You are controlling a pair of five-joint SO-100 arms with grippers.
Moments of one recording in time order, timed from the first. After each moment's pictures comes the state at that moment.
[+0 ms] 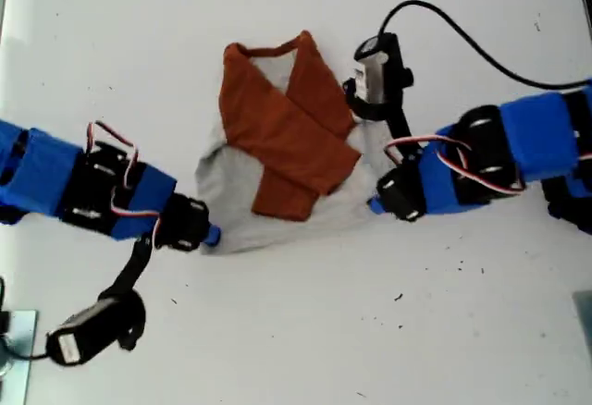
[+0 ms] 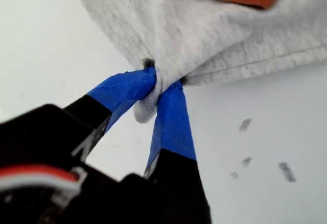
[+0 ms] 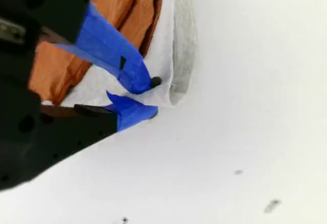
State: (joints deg) arm 0 11.3 99.9 113.2 51.5 -3.7; arm 1 -4.0 113.8 111.2 62.4 -28.2
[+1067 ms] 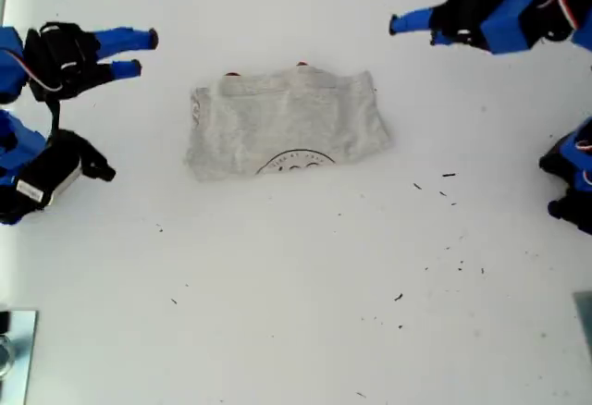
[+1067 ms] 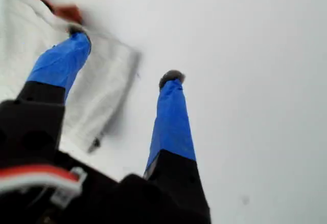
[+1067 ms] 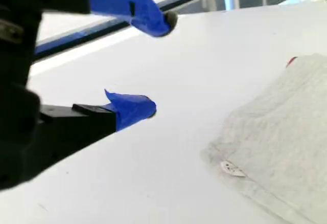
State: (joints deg) arm 0 -39.6 183.4 166.9 50.4 12.7; arm 1 47.6 136.4 132.1 49.3 -36.9
